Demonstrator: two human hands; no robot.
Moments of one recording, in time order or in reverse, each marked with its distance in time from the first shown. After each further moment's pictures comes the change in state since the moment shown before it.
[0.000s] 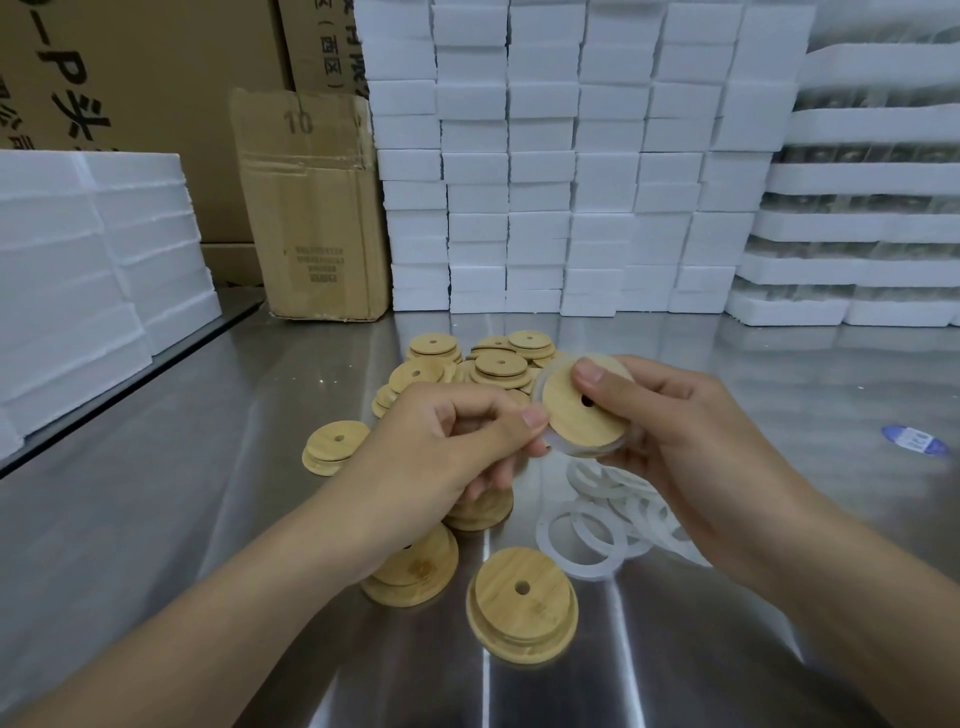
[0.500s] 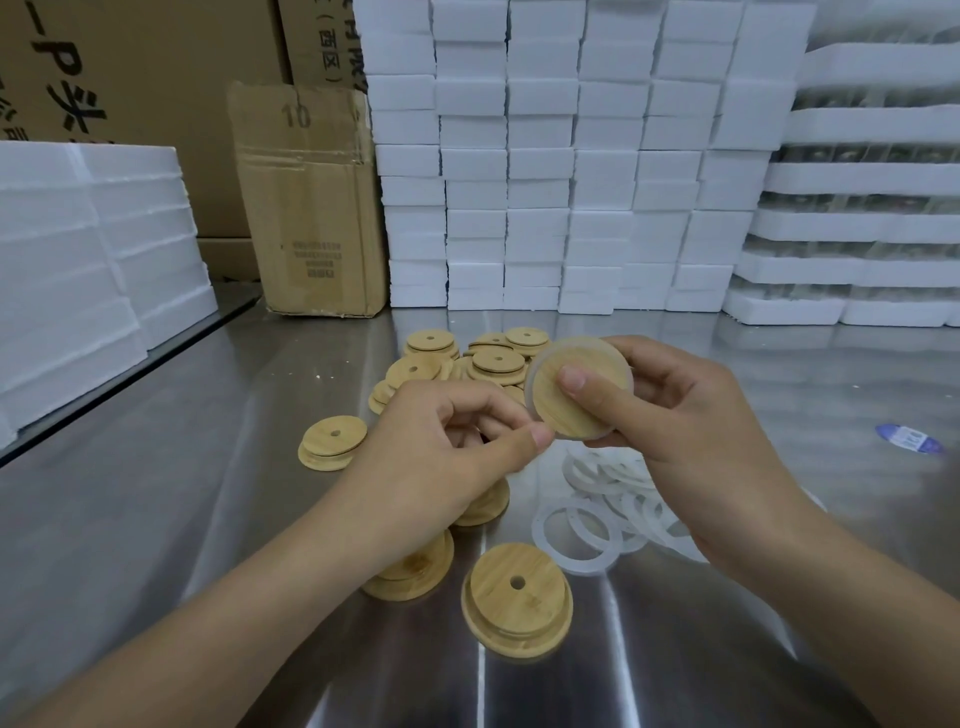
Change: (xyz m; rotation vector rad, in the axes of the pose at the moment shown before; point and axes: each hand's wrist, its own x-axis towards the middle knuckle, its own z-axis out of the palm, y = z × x) left_hand -0.001 -0.009 0.004 0.091 0.092 0.105; right_hand 0.001 0.004 0.001 -0.147 0.072 -0.224
